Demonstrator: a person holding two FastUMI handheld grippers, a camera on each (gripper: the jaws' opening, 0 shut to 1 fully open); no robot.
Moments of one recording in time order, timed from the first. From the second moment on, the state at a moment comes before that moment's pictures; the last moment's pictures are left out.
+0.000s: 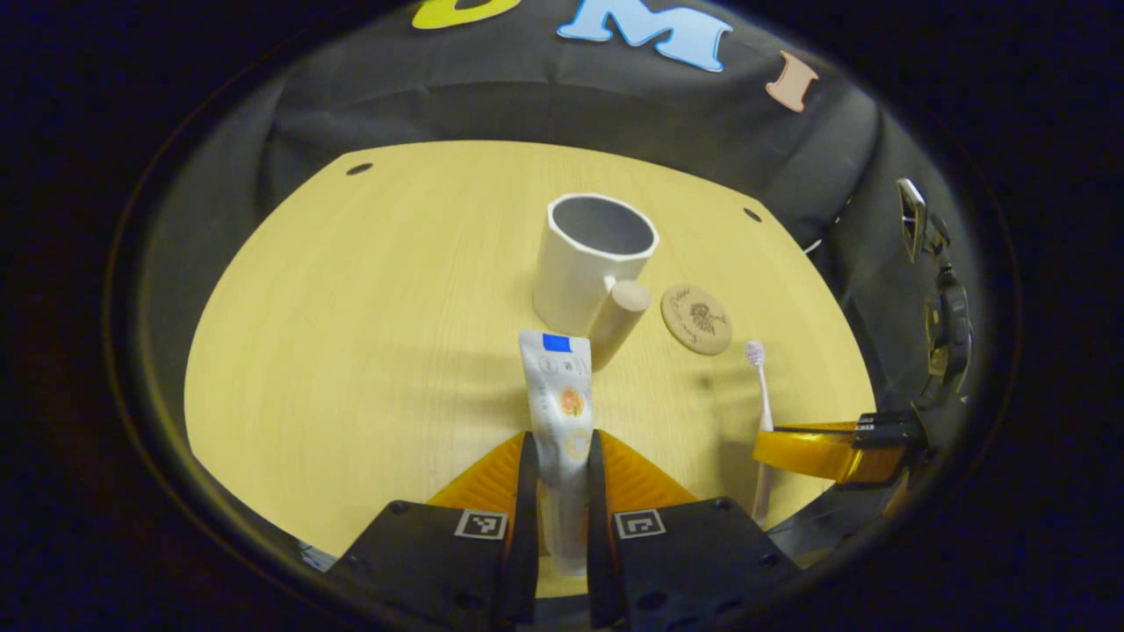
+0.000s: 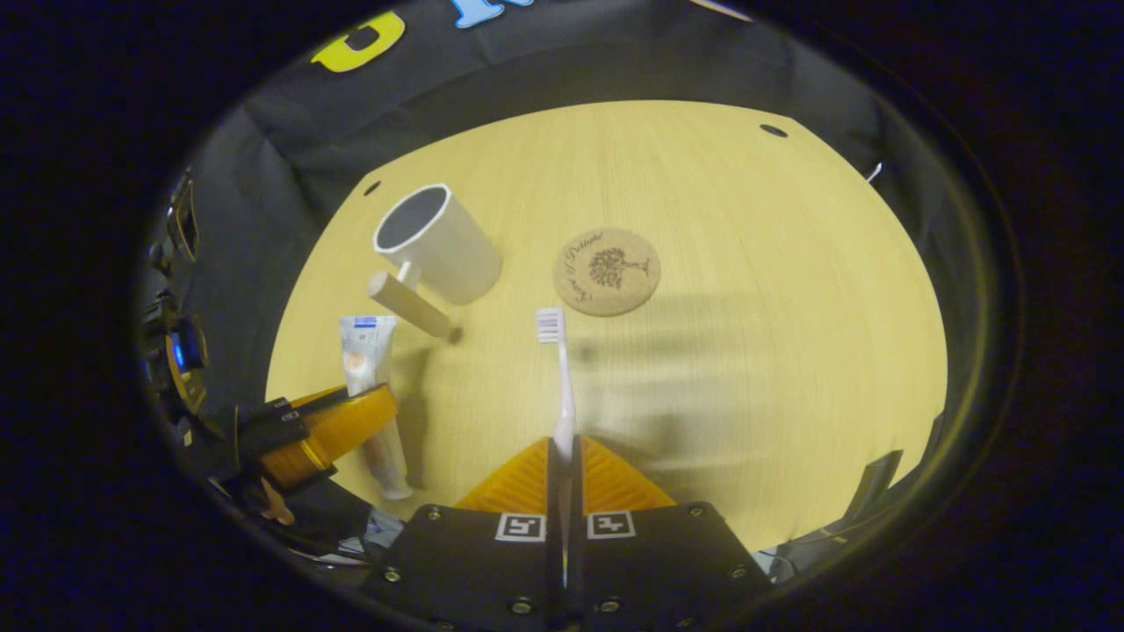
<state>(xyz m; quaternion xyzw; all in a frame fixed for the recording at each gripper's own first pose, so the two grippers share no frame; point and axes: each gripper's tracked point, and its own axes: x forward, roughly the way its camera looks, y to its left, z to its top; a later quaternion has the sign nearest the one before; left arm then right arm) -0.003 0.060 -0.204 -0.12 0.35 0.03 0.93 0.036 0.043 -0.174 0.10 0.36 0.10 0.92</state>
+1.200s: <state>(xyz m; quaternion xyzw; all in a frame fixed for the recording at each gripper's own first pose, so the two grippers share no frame) 0.117 0.090 0.012 -0.10 -0.01 0.03 0.99 0.061 0.032 -0.052 0.11 0.15 0.14 0.97</state>
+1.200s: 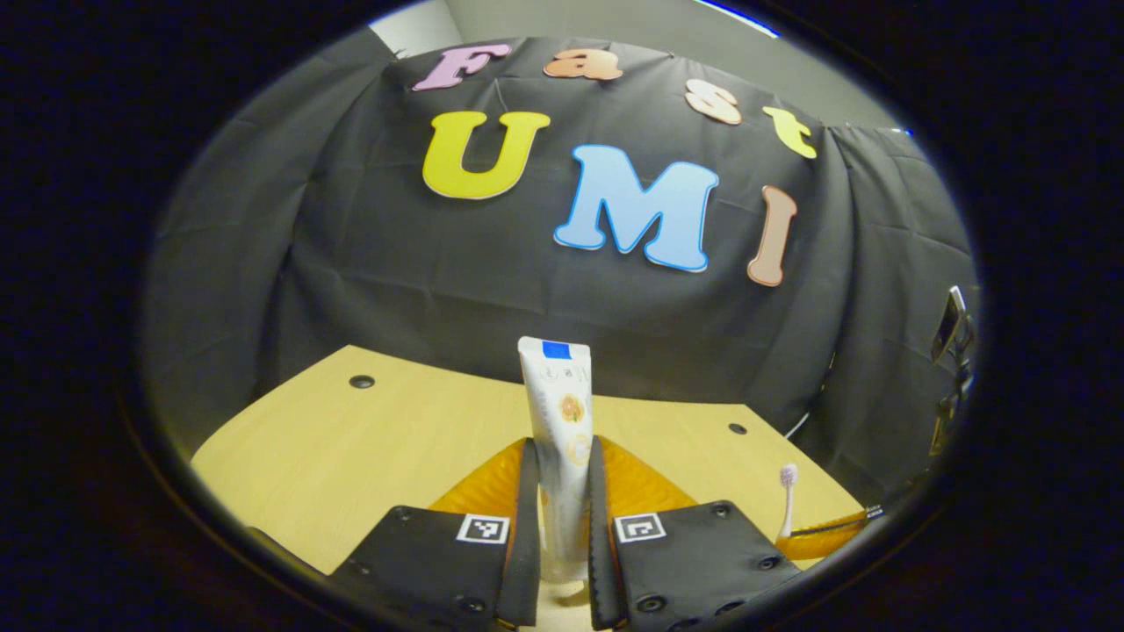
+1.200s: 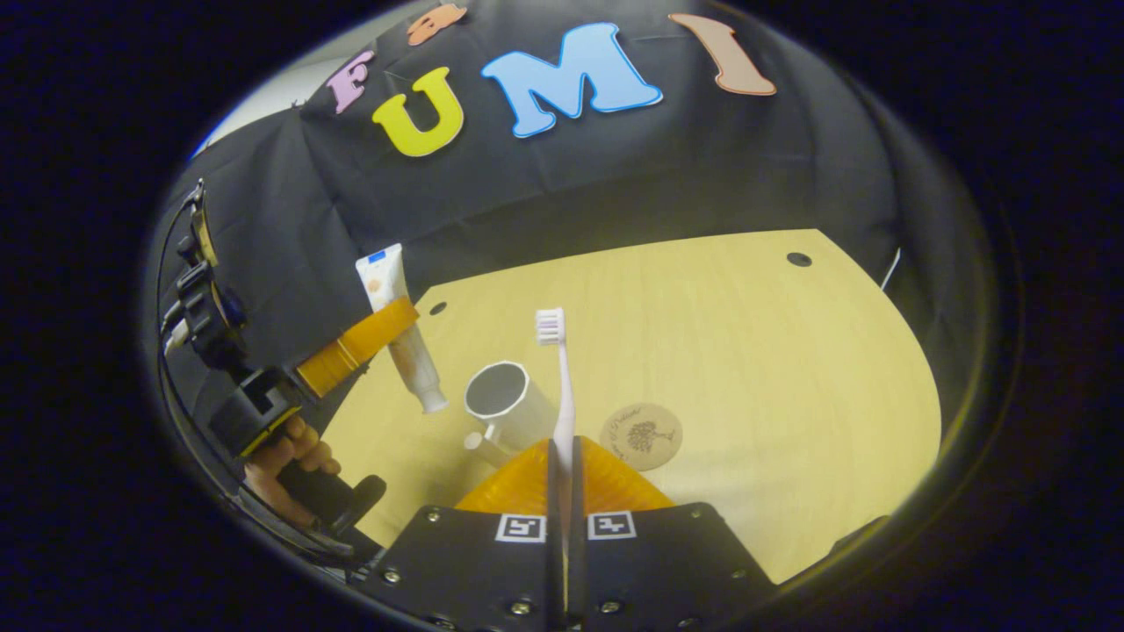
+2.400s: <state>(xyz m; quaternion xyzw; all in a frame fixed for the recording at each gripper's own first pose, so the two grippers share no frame) 0.167 0.060 -0.098 -0.03 0.08 0.00 1.00 0.079 0.043 -0.028 0.12 0.12 0.14 0.97</state>
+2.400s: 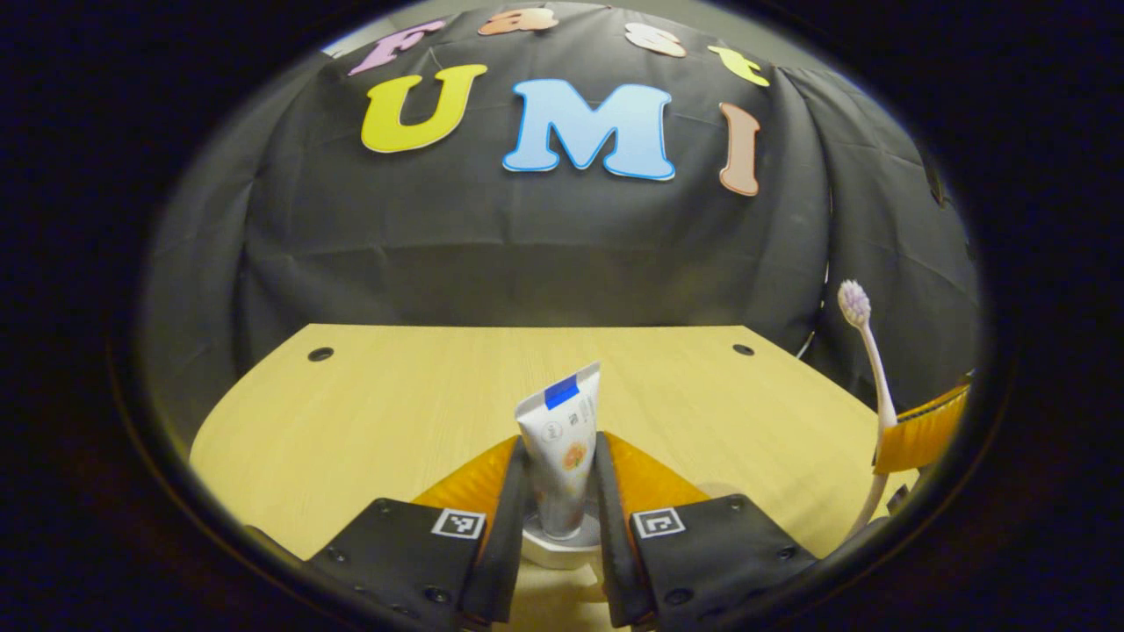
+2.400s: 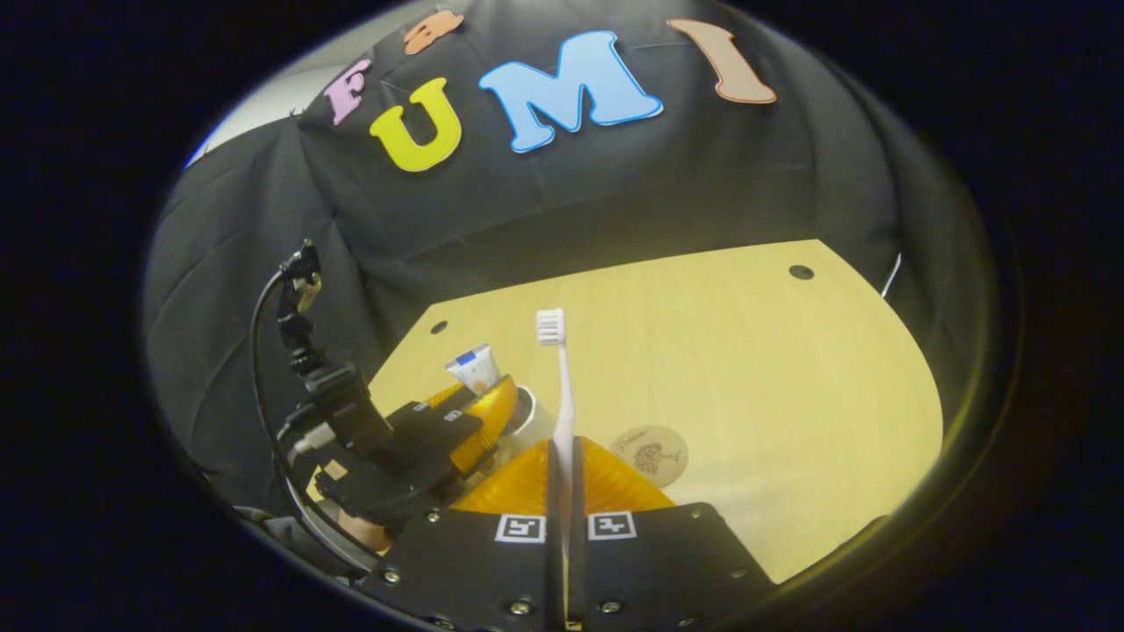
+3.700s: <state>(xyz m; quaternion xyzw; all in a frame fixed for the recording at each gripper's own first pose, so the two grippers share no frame) 0.072 0.088 -0.104 -0.07 0.15 -0.02 0.99 0.202 0.115 0.003 0.19 0.03 0.15 0.97</state>
